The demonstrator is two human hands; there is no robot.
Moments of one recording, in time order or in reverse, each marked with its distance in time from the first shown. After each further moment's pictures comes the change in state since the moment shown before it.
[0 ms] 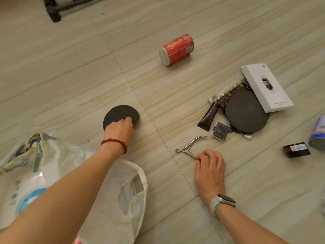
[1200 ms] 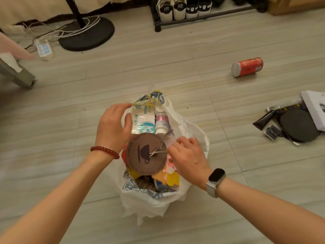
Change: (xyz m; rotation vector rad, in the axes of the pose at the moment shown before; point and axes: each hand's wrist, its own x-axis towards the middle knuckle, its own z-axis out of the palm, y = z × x) left_hand -0.253 -0.173 -0.083 -0.561 0.584 -0.185; right_hand -0.073 -0.207 -0.110 0.114 -0.128 -1.005
